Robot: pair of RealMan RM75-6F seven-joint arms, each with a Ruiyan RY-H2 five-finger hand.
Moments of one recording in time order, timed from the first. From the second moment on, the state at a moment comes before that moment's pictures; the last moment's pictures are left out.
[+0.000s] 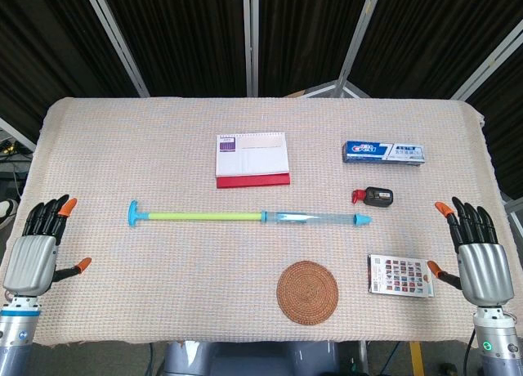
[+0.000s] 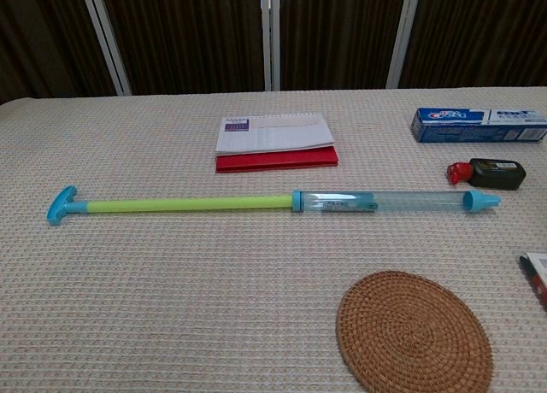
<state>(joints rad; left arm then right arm) -0.21 -1.18 0.03 -1.79 1.42 1.57 0.18 0.16 -1.17 0.03 -1.65 -1.50 1.63 -0.15</state>
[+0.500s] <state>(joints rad) -0.22 -1.18 -0.01 -1.78 1.41 1.50 0.19 0.25 -1.23 0.07 -1.61 -1.49 1.43 -0.20</state>
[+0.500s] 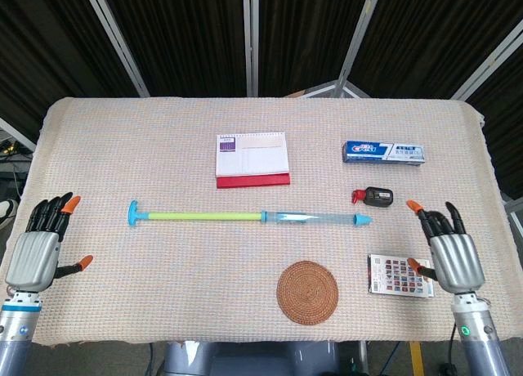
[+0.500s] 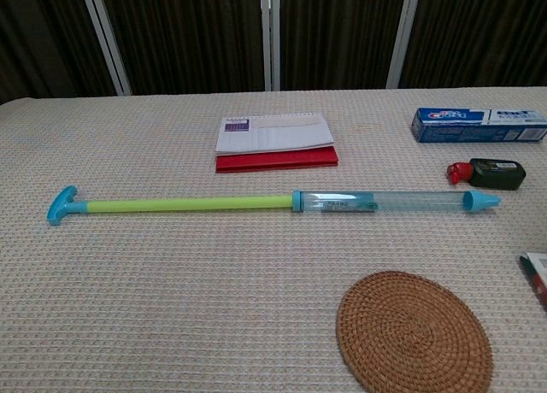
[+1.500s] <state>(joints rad) -0.24 -1.20 -0.07 -1.72 1.30 1.37 0.24 0.66 -1.62 0.22 -1.33 -0.89 0.93 -0.46</state>
